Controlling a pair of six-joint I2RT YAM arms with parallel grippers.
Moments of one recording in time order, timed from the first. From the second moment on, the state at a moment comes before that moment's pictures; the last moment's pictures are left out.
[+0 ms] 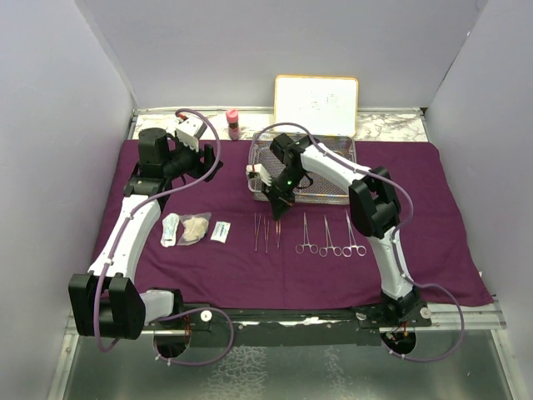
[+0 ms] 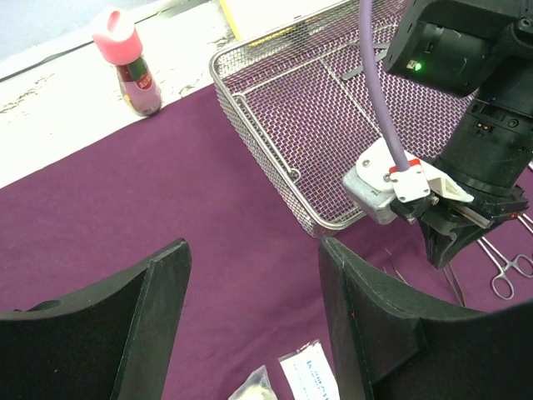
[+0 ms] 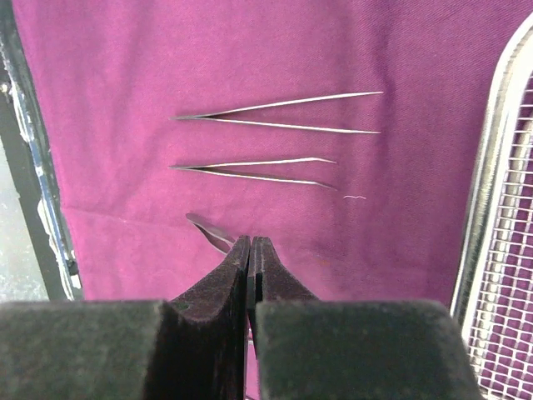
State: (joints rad) left arm -0.08 1.22 1.02 -0.19 0.56 0.11; right arm 0.64 2.25 1.90 -1.14 -0.73 -0.70
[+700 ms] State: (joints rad) left arm -0.08 1.22 1.01 -0.19 0.56 0.10; right arm 0.64 2.31 1.95 -1.17 -0.75 -0.70
